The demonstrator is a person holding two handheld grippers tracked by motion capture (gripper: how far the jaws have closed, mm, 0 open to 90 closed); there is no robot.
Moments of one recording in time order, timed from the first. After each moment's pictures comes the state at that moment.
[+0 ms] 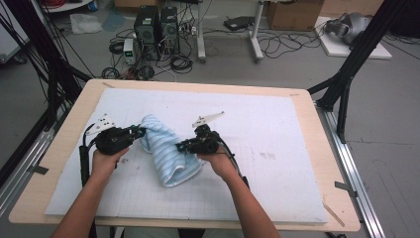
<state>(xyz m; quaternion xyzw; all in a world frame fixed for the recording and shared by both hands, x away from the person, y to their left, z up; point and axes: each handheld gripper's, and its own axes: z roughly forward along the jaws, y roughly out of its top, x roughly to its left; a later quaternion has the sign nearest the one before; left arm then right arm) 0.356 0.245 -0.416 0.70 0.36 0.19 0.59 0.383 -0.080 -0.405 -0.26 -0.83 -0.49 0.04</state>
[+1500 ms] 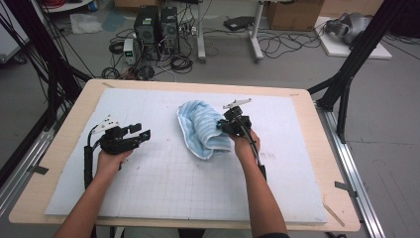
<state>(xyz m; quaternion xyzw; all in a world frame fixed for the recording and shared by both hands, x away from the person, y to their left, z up) 0.363 0.239 -0.429 0.69 0.40 0.17 0.58 0.427 -0.153 -0.394 -0.41 -0.82 -0.35 -0.20</state>
